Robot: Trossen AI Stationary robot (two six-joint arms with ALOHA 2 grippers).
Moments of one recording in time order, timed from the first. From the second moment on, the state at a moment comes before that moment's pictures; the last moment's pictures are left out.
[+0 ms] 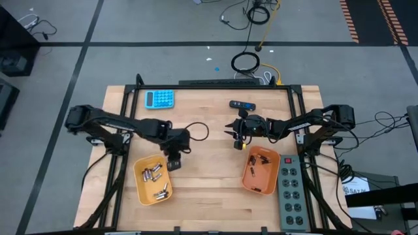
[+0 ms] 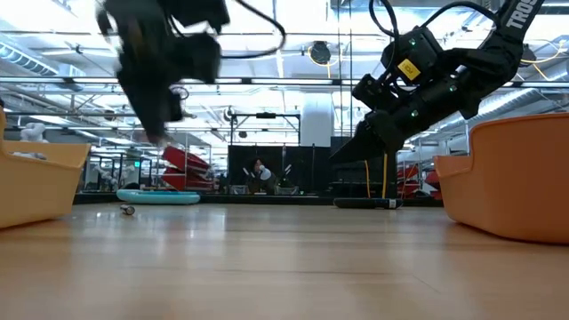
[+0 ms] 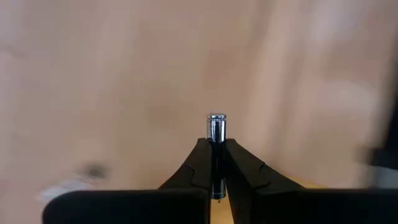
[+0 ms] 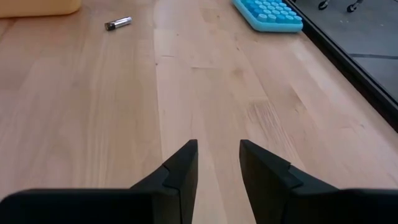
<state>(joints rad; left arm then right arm) -0.05 1.48 0.99 -0.76 0.29 -0.33 -0.18 1.56 0.52 0.58 0.08 -0.12</state>
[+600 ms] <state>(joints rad) -0.29 1.37 0.95 -1.06 0.39 -0.74 -0.18 1.56 0.52 0.58 0.08 -0.11</state>
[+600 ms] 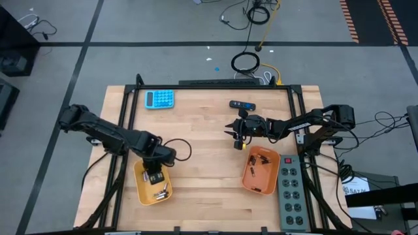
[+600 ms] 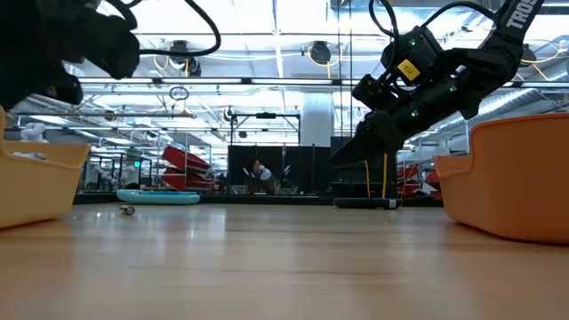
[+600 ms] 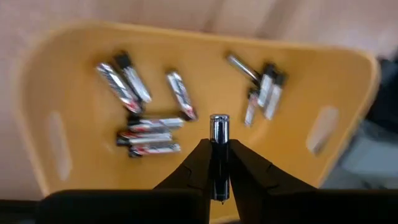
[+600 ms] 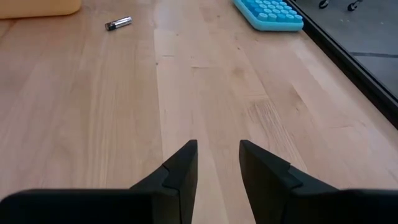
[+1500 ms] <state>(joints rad) -0.24 1.38 0.96 -0.71 0.04 -0.26 -0.18 1.56 0.52 0.59 0.08 -0.11</state>
